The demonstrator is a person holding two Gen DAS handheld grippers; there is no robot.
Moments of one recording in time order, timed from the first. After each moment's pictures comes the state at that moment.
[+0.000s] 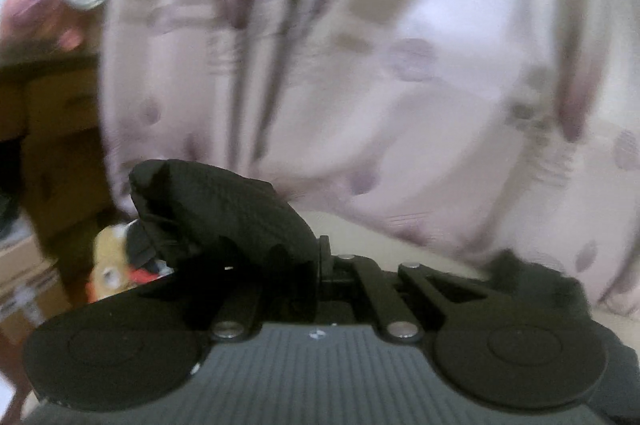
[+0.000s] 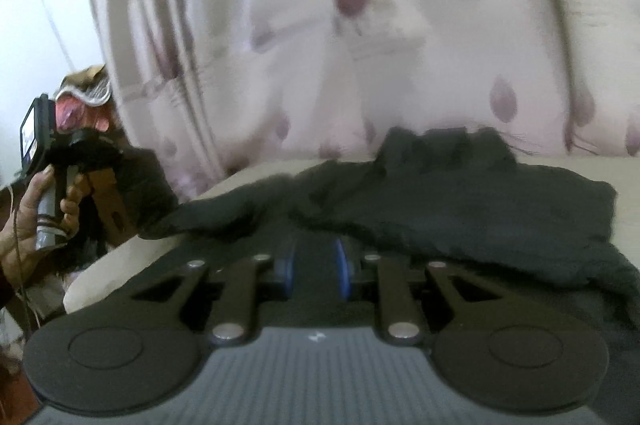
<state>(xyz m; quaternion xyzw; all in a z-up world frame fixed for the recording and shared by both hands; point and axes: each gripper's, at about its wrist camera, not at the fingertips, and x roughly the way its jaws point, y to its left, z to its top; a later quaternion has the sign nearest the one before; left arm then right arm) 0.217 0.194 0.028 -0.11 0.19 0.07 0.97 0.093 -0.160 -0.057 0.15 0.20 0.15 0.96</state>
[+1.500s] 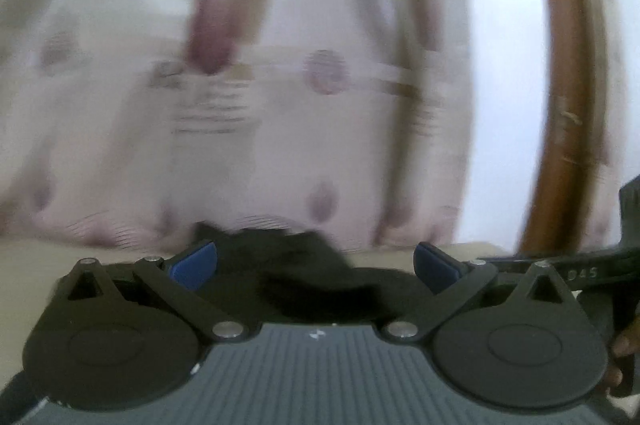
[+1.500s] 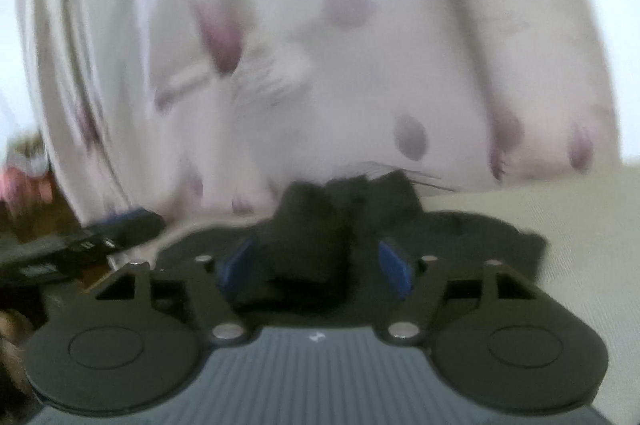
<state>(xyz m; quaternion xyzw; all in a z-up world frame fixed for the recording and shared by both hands) 0.217 -0.033 -0.042 -0.03 0.11 -0.26 0.96 0.202 -0.246 -0.047 0.13 0.20 0.09 0.97</state>
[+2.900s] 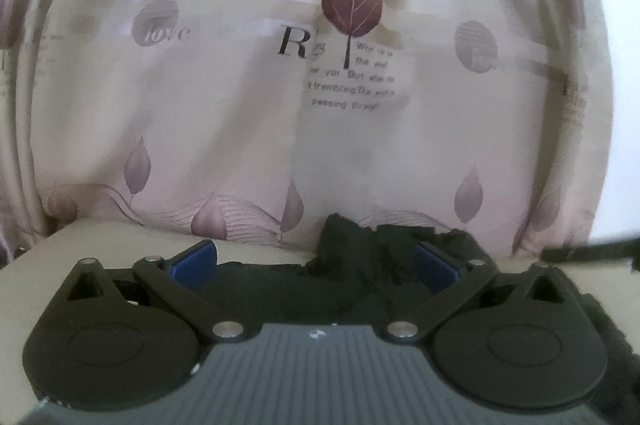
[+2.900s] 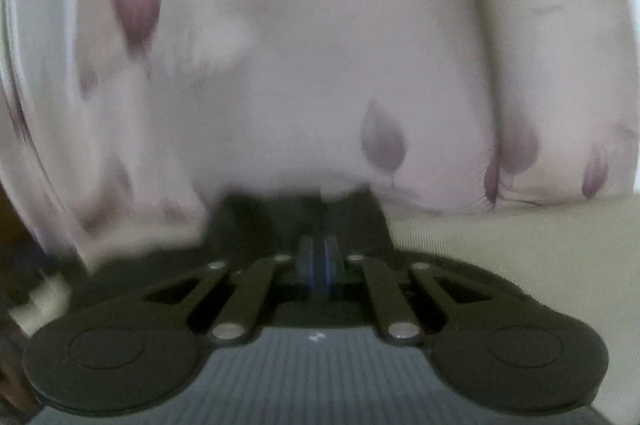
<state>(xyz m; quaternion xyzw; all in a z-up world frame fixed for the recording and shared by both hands) 0.306 -0.022 -0.069 -0.02 0.13 -0.09 0.99 0.335 -0.270 -0.077 0.10 0.27 0.03 0.96</state>
